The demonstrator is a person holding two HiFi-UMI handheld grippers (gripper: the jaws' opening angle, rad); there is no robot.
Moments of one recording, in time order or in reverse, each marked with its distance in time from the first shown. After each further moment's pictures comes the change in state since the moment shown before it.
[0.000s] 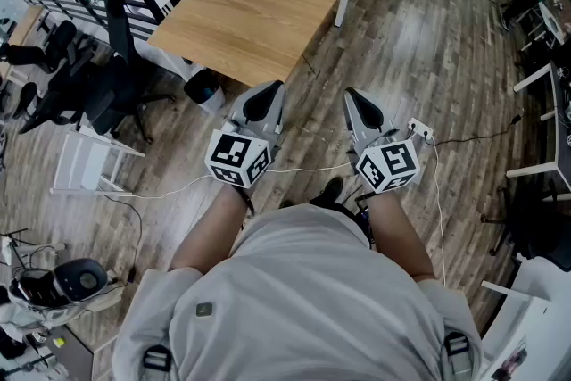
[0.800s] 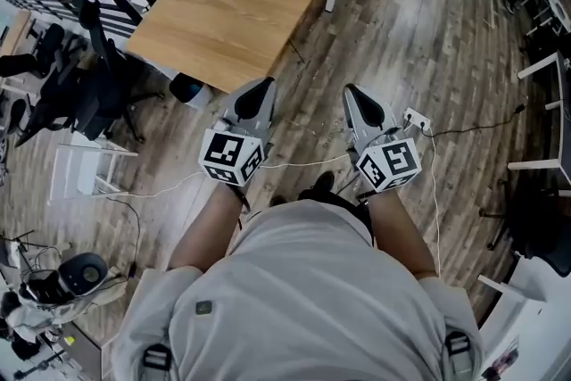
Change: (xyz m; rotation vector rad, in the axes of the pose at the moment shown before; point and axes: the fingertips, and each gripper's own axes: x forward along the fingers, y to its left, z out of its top) left arm 0.128 -0.005 -0.034 0.005 0.076 0.014; right arm 0.015 -0.133 -0.015 0.043 0.019 -0.021
